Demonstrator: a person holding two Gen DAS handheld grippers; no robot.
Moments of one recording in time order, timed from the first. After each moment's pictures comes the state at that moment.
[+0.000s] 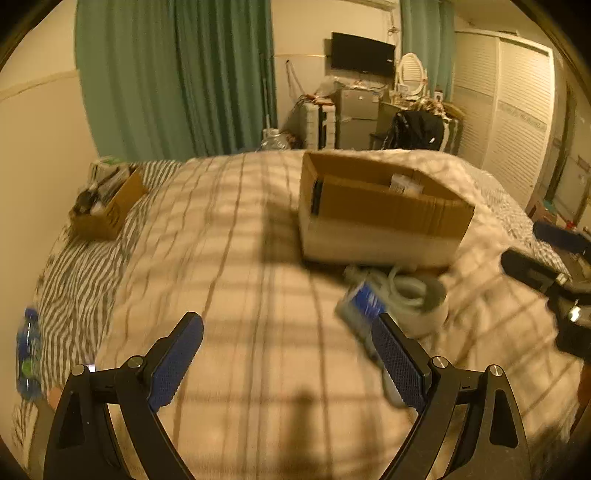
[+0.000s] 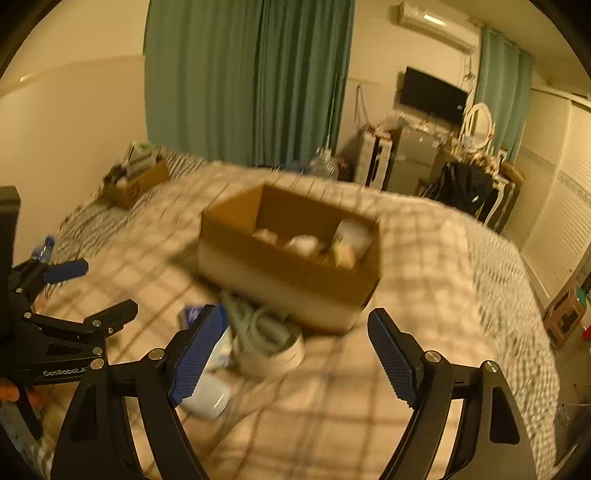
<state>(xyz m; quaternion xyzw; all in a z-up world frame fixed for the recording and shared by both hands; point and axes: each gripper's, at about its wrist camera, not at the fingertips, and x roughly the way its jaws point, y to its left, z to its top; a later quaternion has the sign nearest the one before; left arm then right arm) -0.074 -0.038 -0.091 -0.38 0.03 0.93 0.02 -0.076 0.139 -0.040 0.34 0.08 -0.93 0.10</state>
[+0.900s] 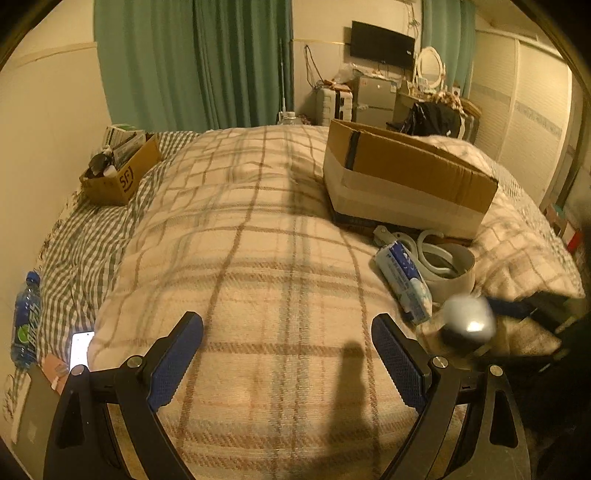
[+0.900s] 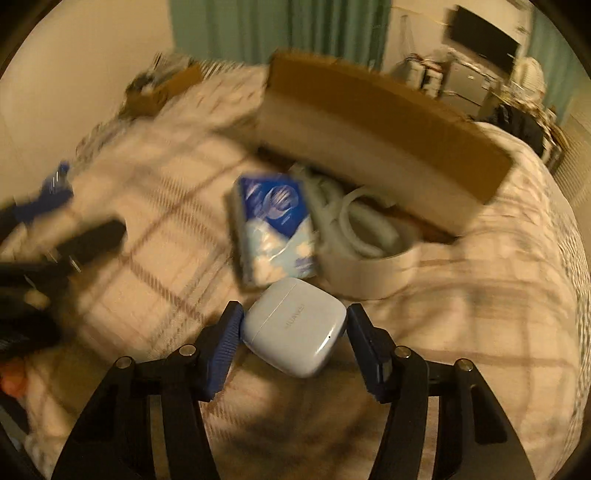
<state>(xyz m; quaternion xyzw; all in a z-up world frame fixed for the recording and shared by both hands) -0.066 -0.059 -0.123 -0.40 0.02 0.91 0.01 -0.085 0.095 -0.135 0.47 0.08 -0.87 0.15</state>
